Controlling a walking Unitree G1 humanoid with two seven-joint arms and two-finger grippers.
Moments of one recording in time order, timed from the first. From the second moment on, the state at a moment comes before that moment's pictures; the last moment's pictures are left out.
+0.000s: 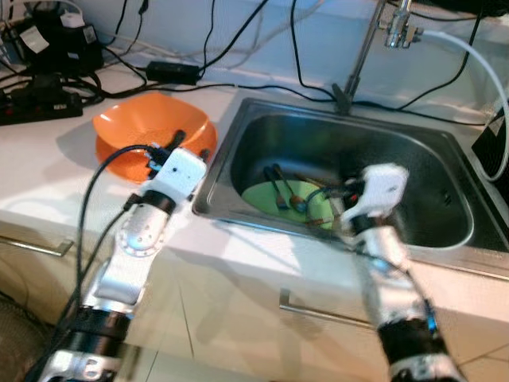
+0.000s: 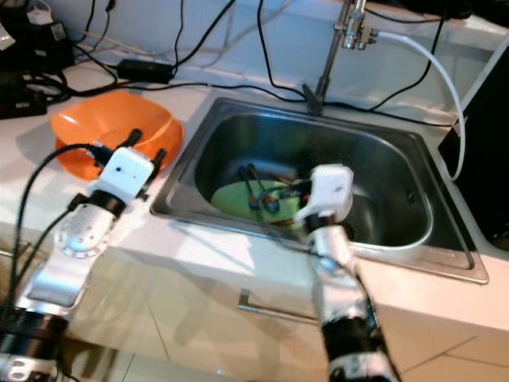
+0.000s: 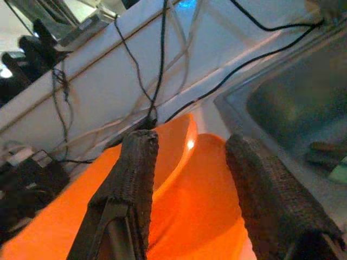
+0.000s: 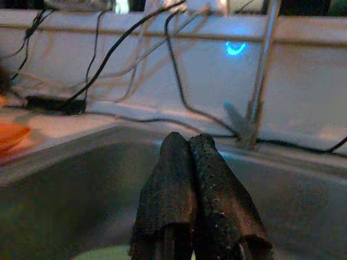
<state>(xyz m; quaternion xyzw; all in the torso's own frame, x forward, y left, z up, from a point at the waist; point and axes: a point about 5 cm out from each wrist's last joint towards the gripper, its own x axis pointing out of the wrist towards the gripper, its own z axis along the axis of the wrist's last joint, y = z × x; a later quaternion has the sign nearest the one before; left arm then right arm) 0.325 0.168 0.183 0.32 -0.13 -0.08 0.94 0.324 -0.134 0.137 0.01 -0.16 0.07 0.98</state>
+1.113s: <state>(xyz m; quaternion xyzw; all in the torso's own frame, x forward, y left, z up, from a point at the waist) 0.343 0.225 0.234 0.55 0.01 -0.19 0.81 0.323 -0.113 0.132 0.03 -0.13 0.10 0.99</state>
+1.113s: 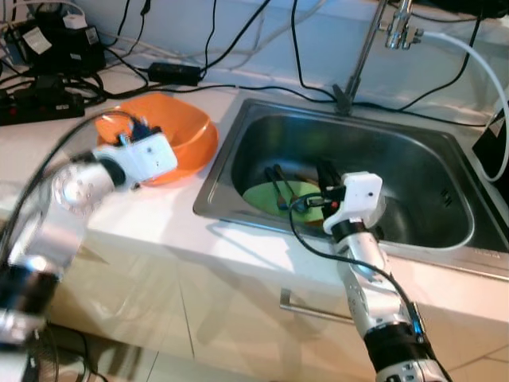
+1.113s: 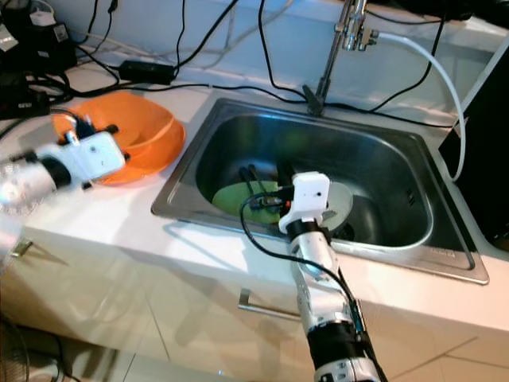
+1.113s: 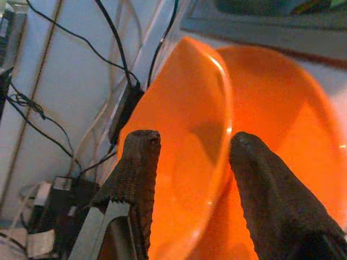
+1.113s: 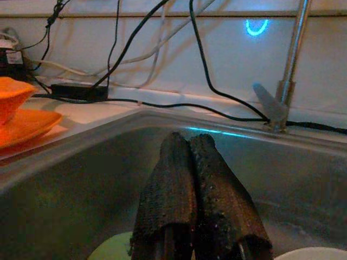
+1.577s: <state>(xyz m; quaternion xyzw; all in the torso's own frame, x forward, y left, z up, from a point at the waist) 0.362 0.222 0.219 0.60 0.07 -0.20 0.77 0.324 -0.113 0.133 0.03 -0.13 0.10 0.99</state>
